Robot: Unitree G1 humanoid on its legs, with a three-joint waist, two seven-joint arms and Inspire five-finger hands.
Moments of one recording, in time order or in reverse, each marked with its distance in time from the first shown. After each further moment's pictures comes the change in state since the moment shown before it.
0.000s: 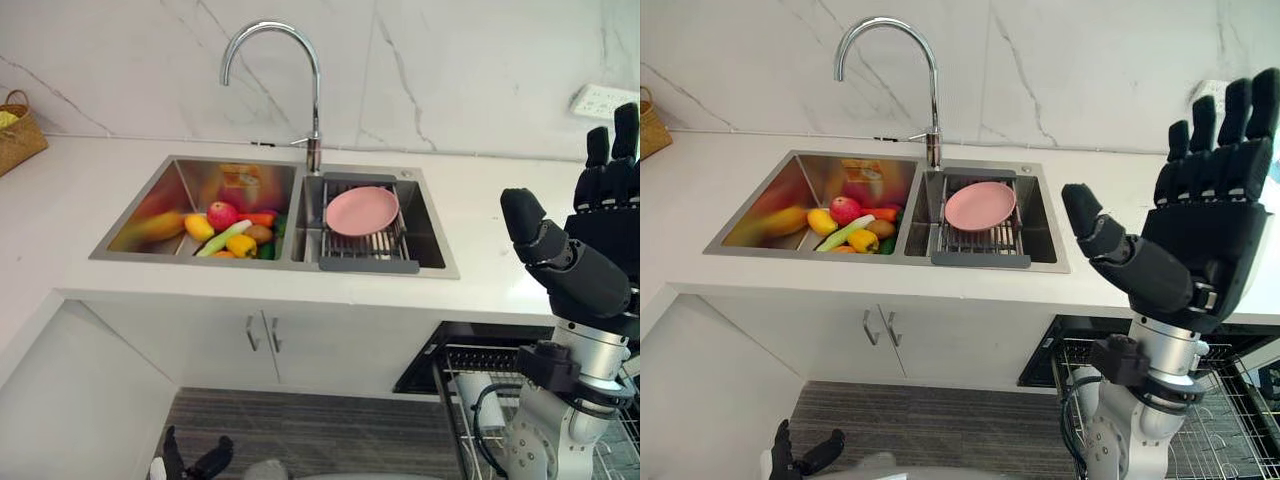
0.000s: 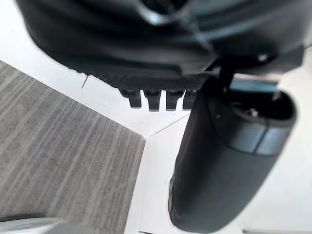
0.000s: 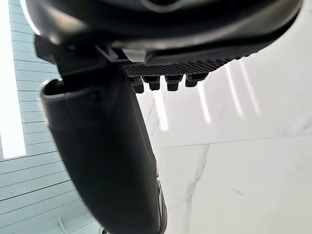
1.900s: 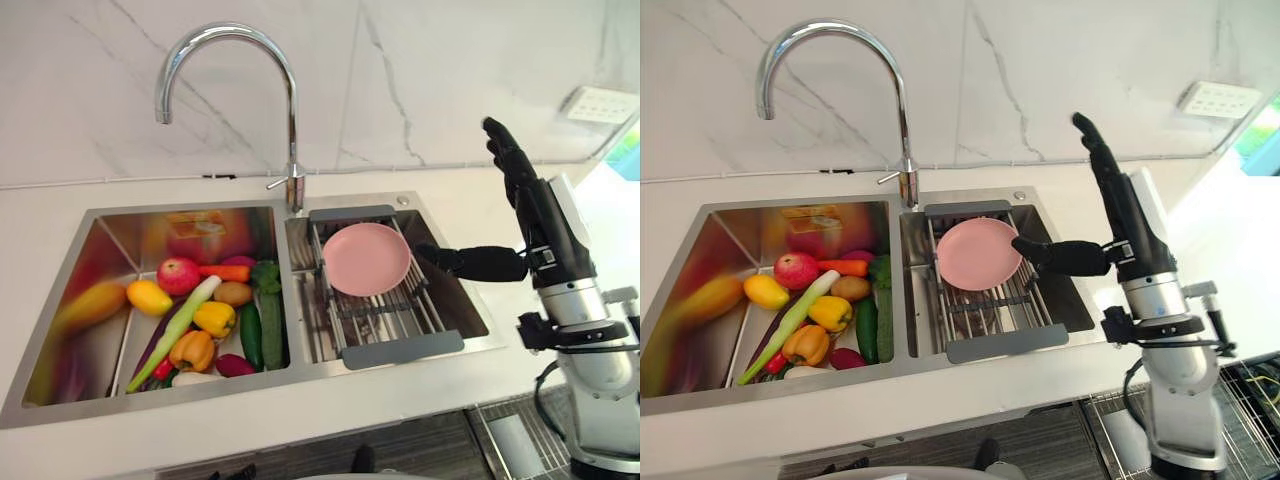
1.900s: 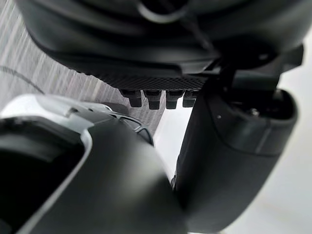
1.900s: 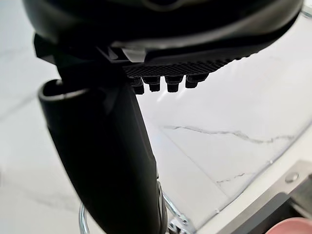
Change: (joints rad) left arm -0.151 0.141 0.004 0.227 -0.374 0.405 -0.504; right arm -0.113 -0.454 -0.148 0.075 -0.633 0.300 0.273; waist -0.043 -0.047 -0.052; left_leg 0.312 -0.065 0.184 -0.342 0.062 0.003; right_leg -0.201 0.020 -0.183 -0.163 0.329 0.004
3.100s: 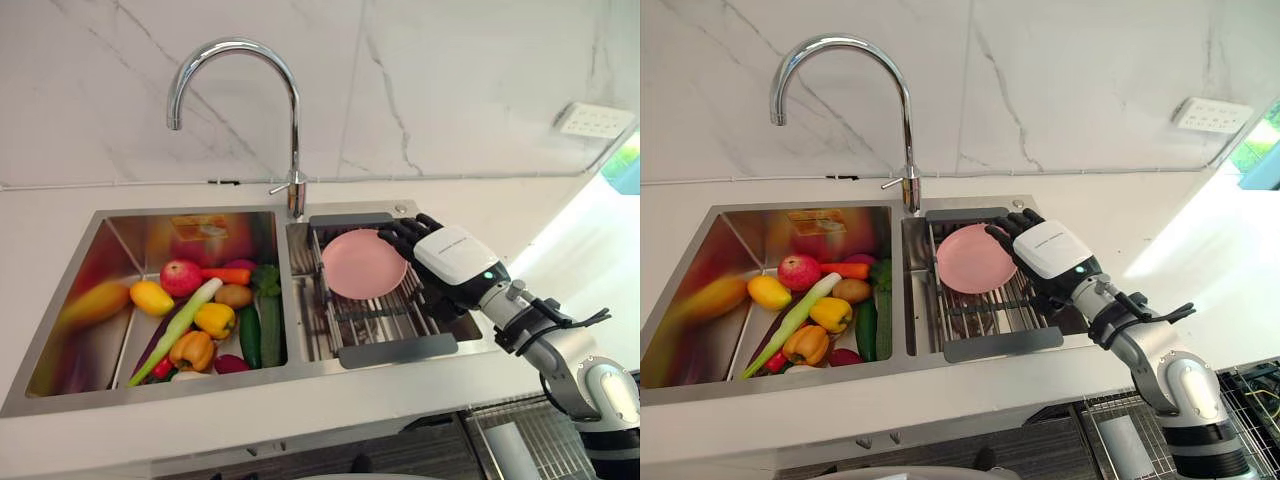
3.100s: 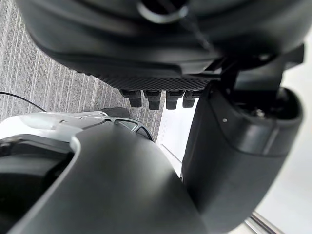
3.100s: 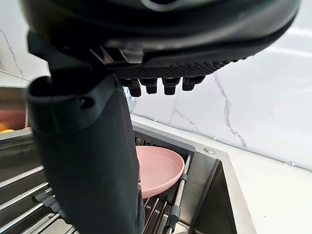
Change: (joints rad) left arm 0.004 0.038 -0.085 0.002 0.075 -0.021 -0.004; right arm -0.080 -0.143 0.274 0.330 -0.830 -0.238 -0.072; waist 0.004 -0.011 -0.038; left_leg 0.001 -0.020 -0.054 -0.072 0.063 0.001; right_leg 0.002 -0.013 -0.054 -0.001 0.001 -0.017
